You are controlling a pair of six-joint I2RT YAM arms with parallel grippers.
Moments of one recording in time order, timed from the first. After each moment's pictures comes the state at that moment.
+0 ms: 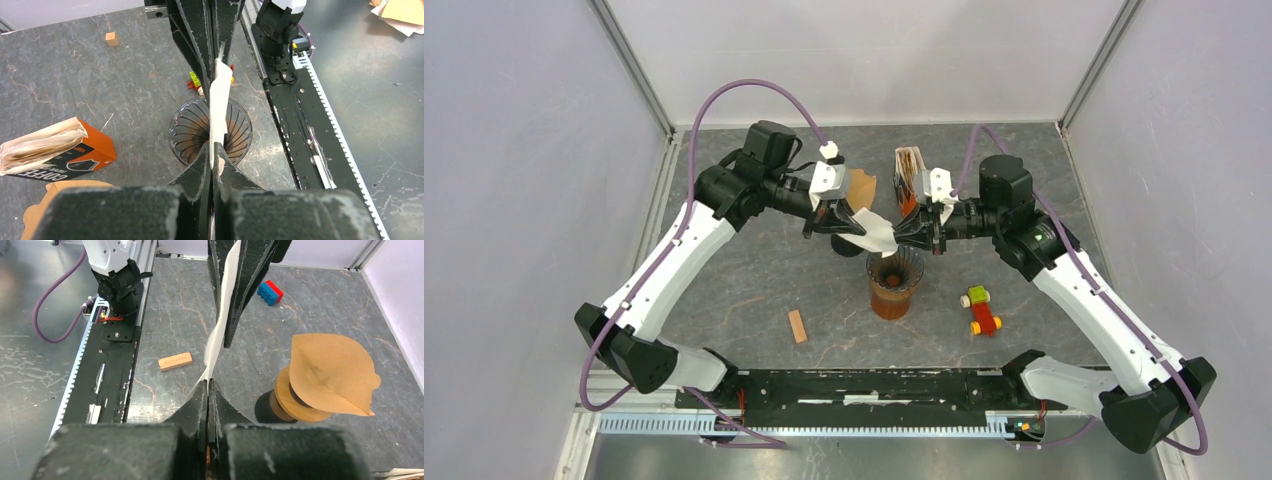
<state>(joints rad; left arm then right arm) -0.57 1.39 1.56 -0.84 1.08 0.71 0.53 1.11 1.15 -0.37 -0.98 -0.40</state>
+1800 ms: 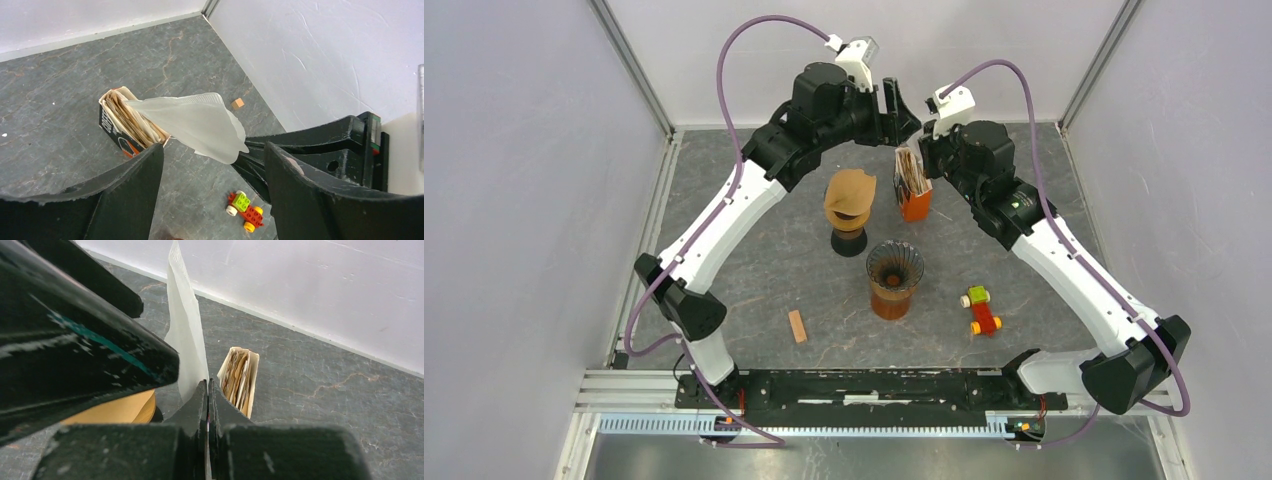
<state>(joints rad) -0.71 1.75 2.07 -0.54 0.10 -0.45 0.56 1.30 1.36 -0.24 0.16 -0.02</state>
